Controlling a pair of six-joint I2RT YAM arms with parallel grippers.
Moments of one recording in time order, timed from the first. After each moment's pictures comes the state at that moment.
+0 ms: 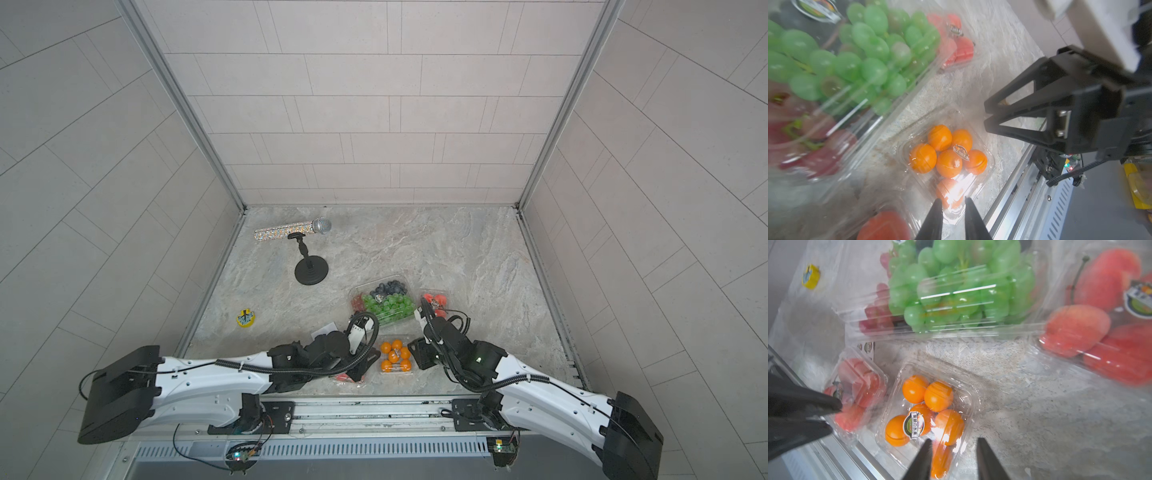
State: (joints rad) left arm -1.21 1.13 0.44 0.07 -0.11 -0.64; right arm 0.86 0.82 0.37 -0.38 0.00 0.57
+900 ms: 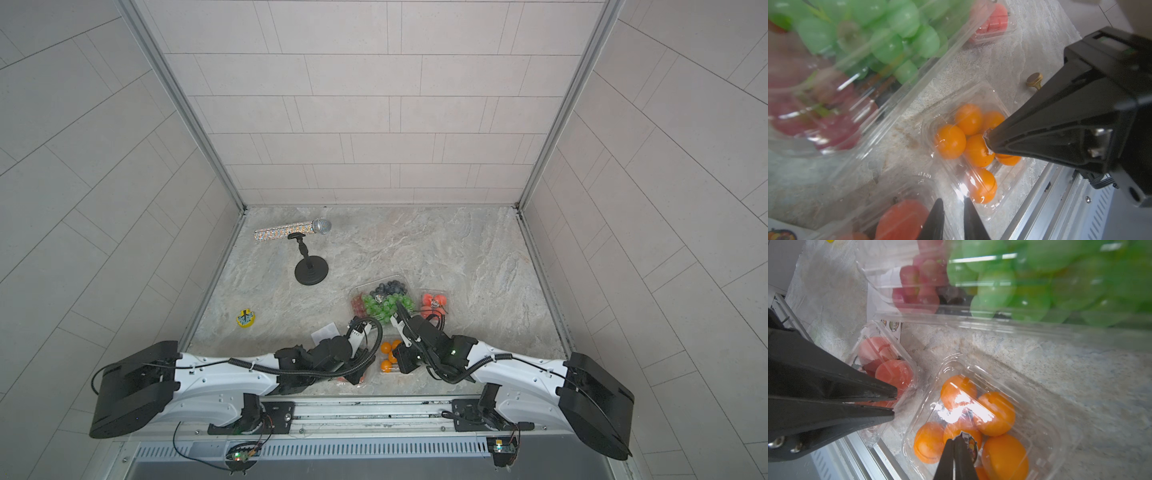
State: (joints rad) left arm -1.21 1.25 0.40 0.12 -0.11 -0.65; right arm 0.94 1.09 0.42 -0.17 -0.11 0.54
